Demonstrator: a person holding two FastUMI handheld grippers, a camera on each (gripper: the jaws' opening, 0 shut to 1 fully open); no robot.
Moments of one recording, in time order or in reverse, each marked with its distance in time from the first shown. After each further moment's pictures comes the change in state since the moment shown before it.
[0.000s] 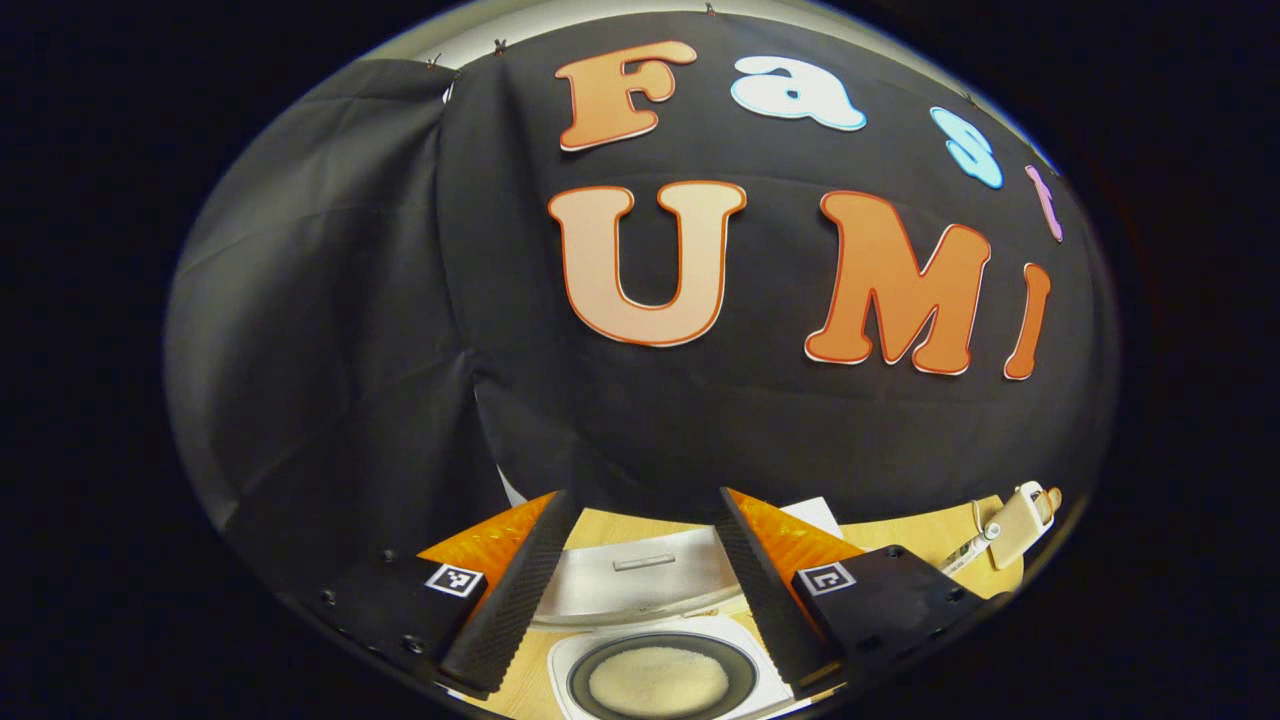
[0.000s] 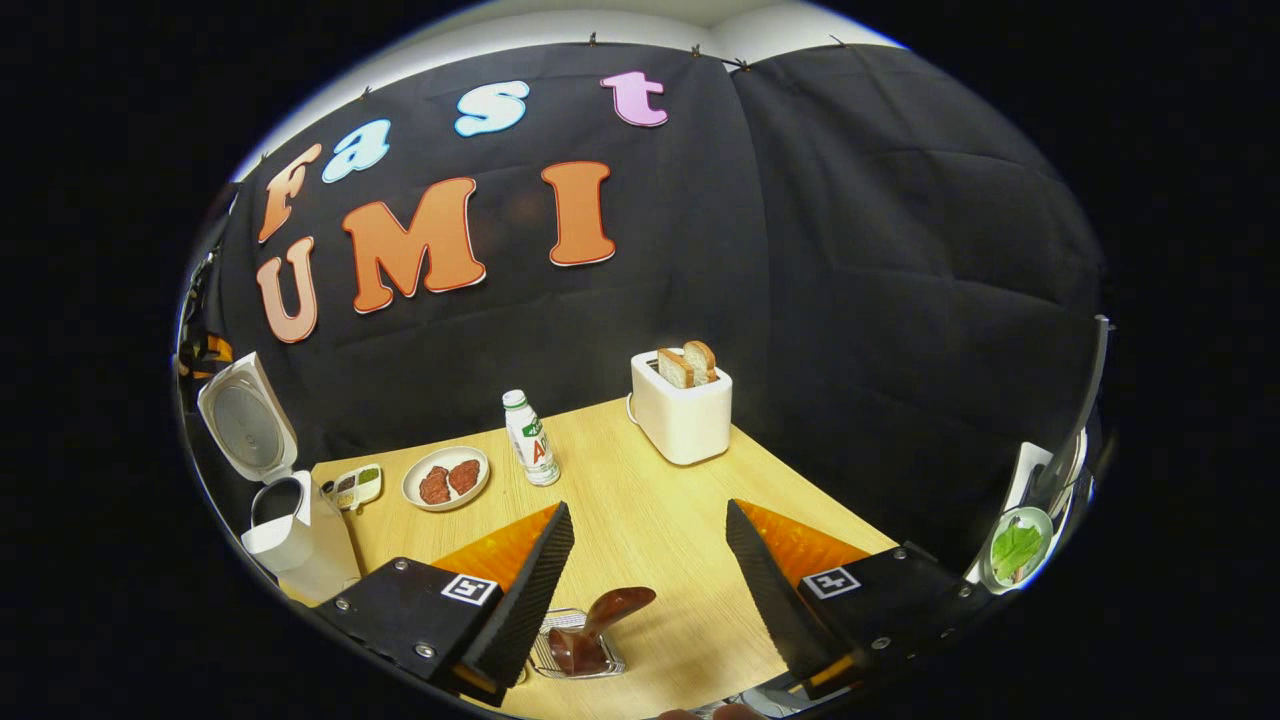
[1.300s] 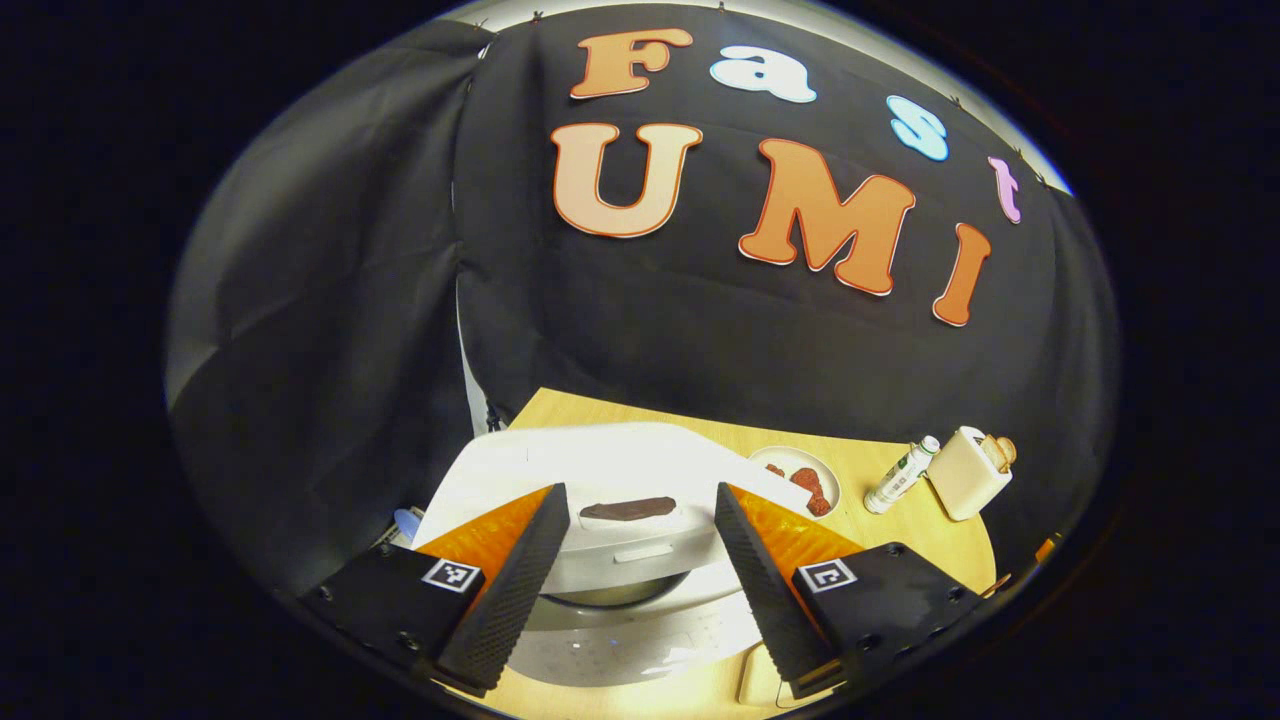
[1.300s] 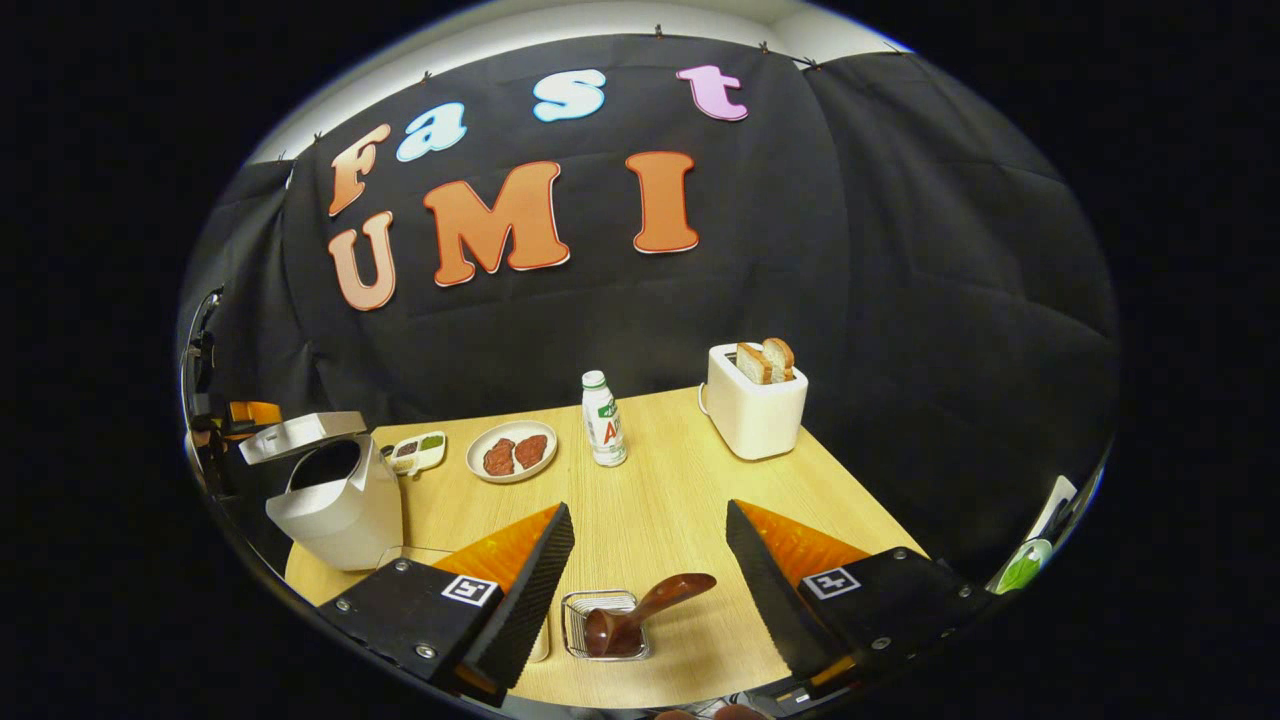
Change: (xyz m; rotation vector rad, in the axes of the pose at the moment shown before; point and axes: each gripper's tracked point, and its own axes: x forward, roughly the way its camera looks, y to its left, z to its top) left arm -0.143 -0.042 -0.188 -0.131 0.099 -0.094; right arm -0.019 0.044 -0.009 -0.109 0.047 0.225
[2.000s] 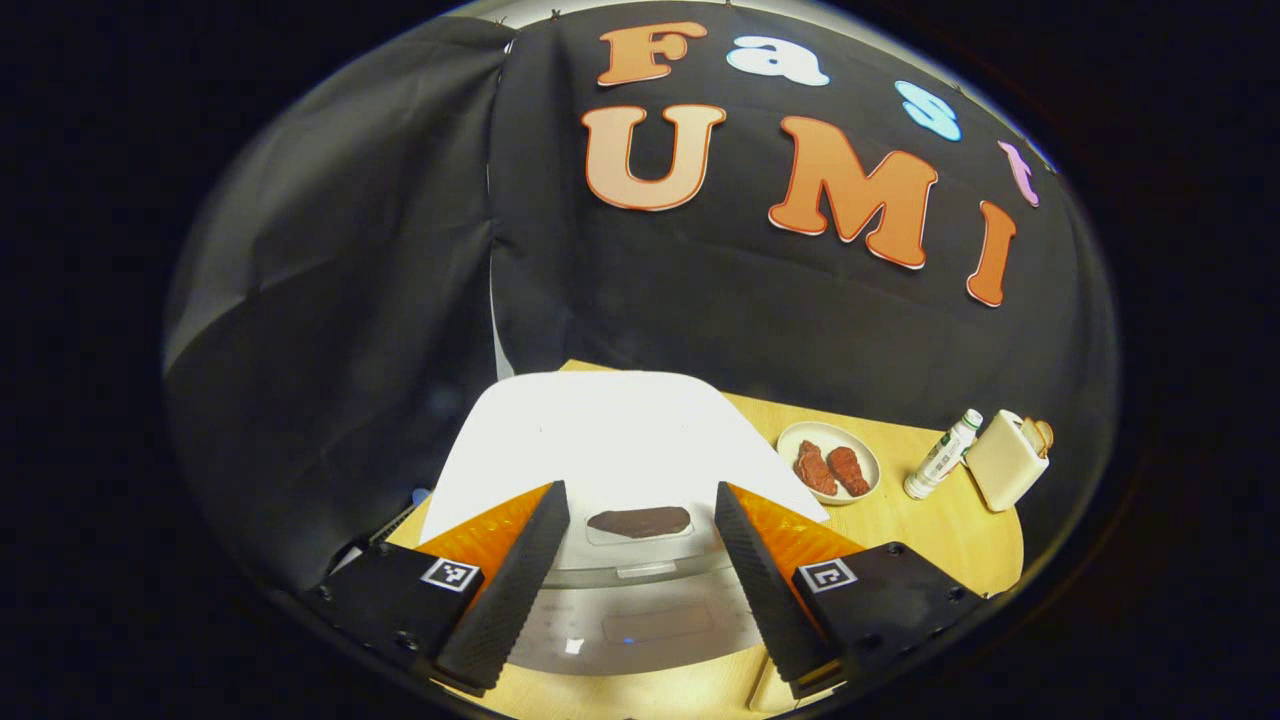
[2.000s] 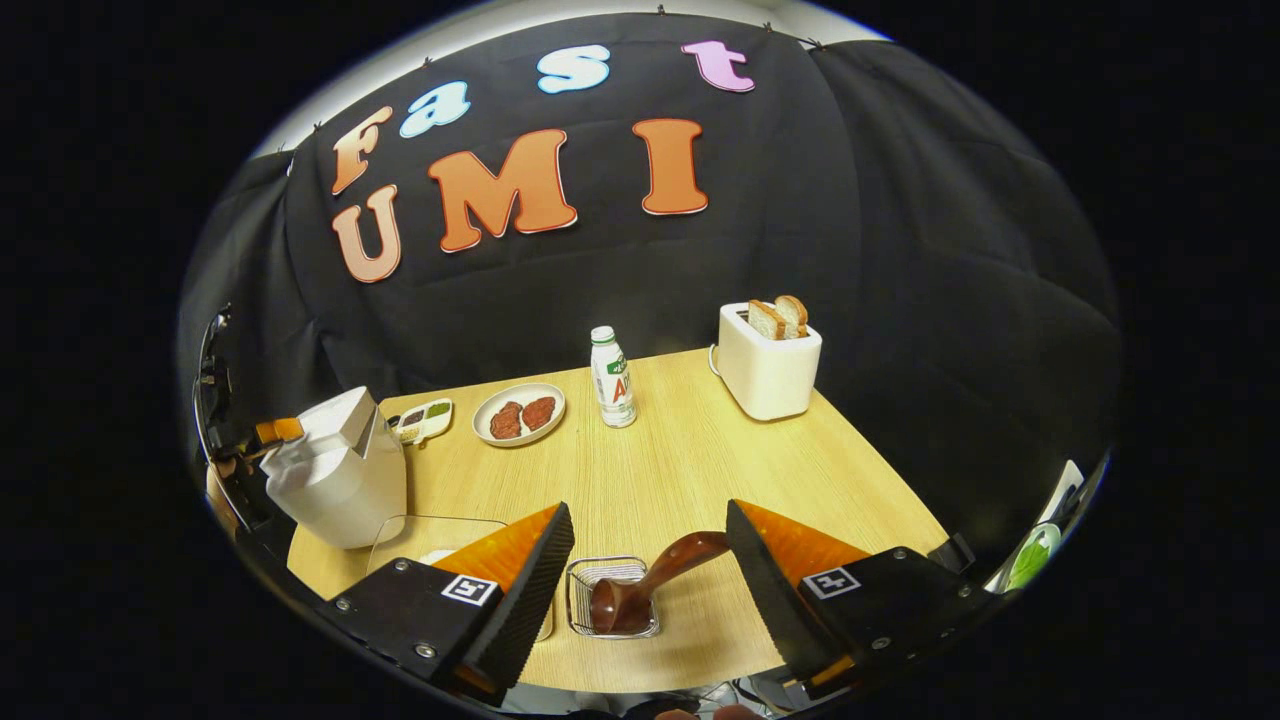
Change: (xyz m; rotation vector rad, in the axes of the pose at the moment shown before) left arm 0.023 0.007 -0.080 0.011 0.051 0.112; right arm 0.006 -0.001 -0.038 0.014 0.086 0.019
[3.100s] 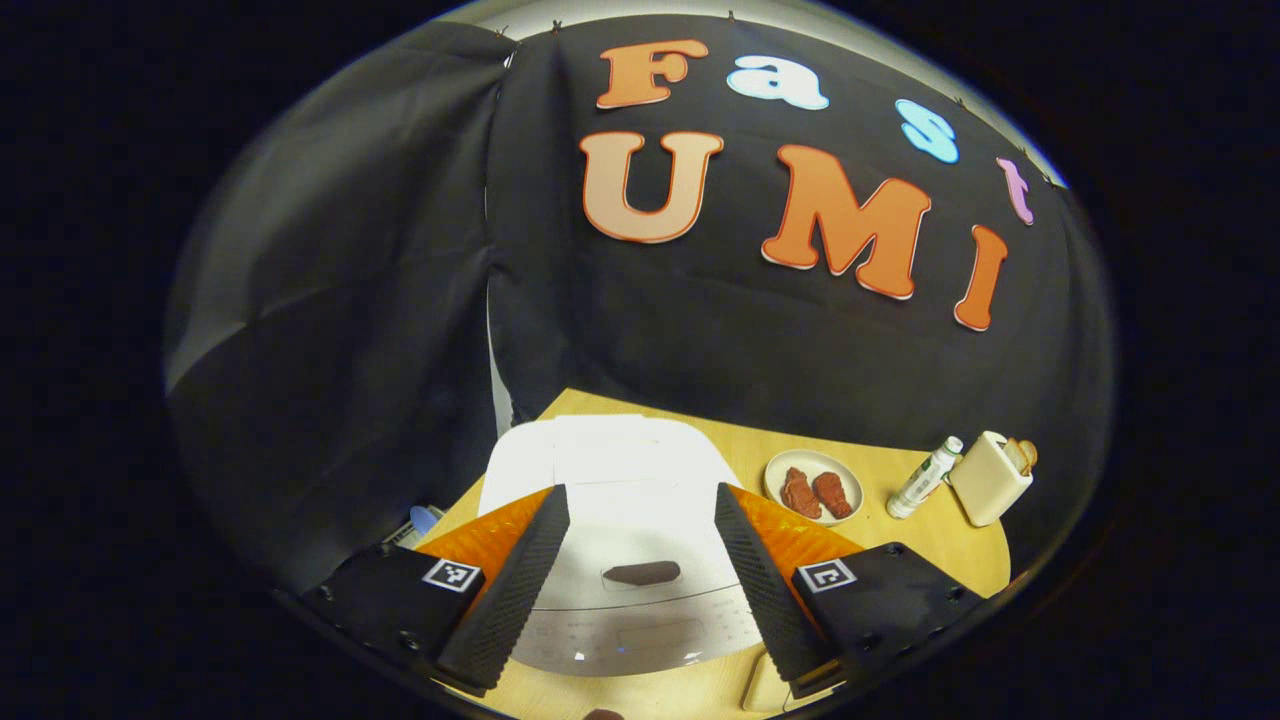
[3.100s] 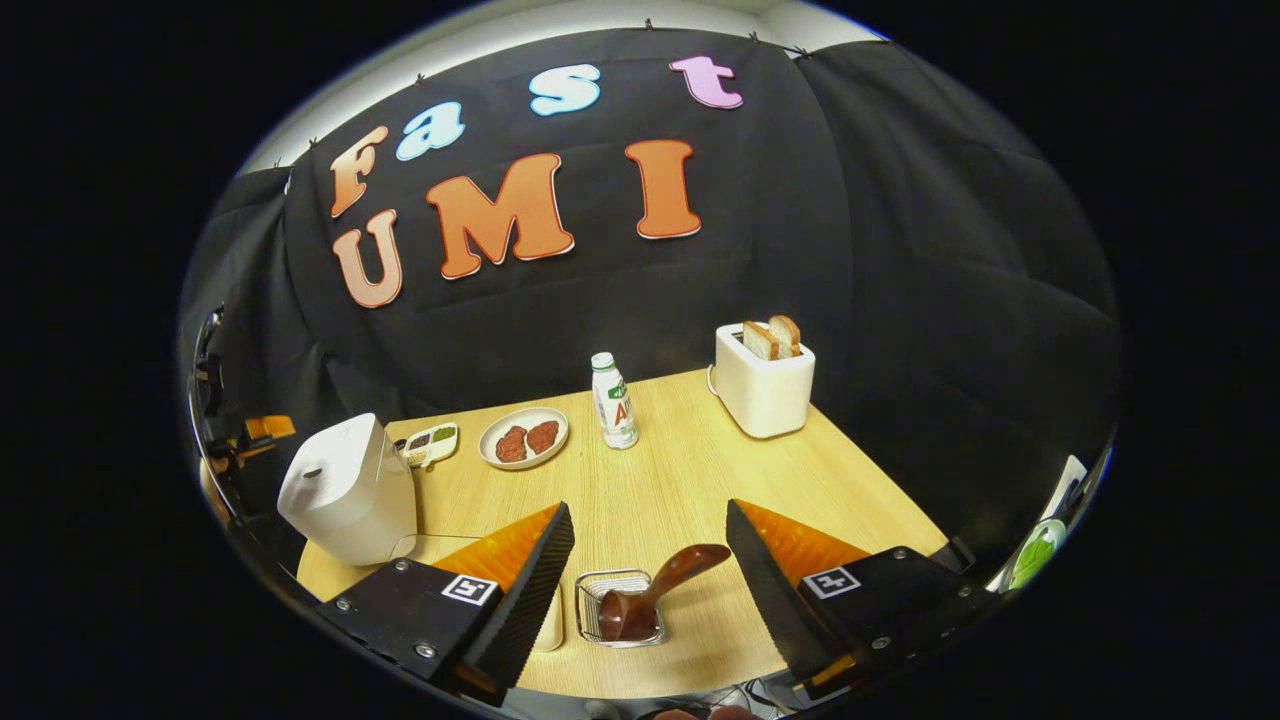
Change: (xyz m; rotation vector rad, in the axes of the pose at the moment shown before) left arm -0.053 0.000 0.081 0.003 -0.159 -0.050; right arm -0.014 0.003 0.033 0.011 -0.097 0.010
